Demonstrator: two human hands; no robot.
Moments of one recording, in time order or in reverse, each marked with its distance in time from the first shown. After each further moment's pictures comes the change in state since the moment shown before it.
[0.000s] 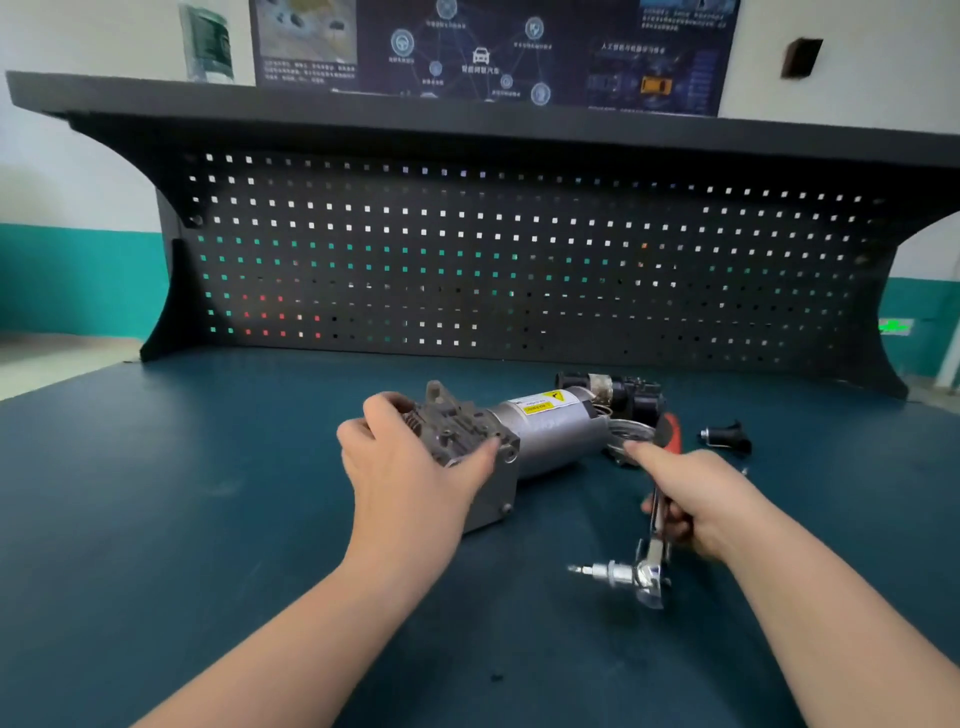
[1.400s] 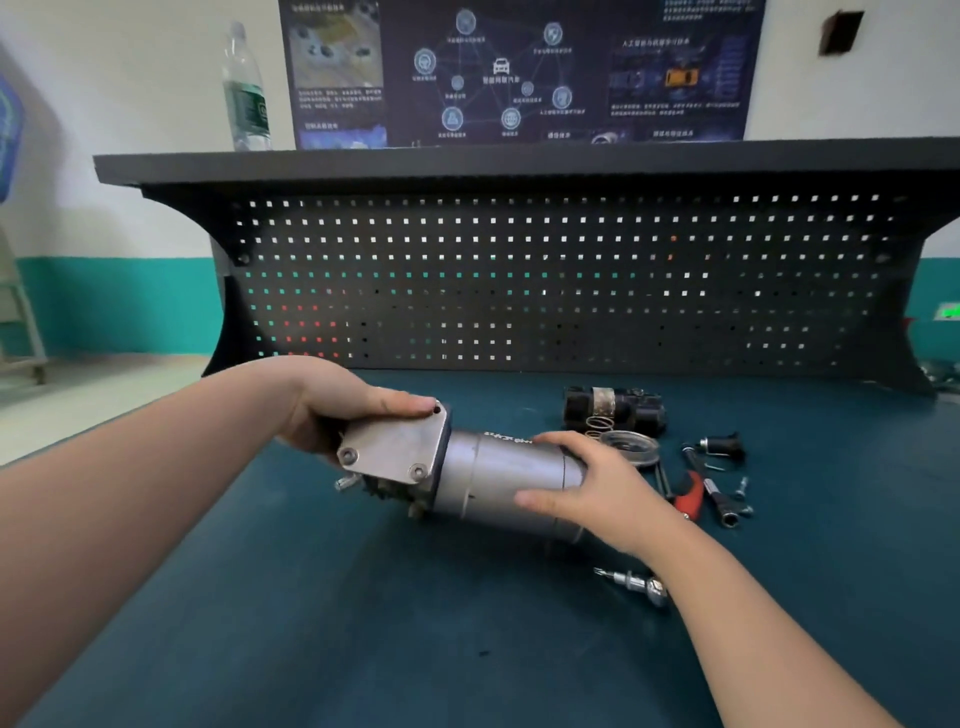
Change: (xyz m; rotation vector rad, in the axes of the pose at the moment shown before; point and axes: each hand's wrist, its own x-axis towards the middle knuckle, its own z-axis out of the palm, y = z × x) left_hand 0.100 0.059 -0.088 0.119 -0.967 -0.633; right_hand -0.027 -0.005 0.016 -0.420 -0.470 -0.726
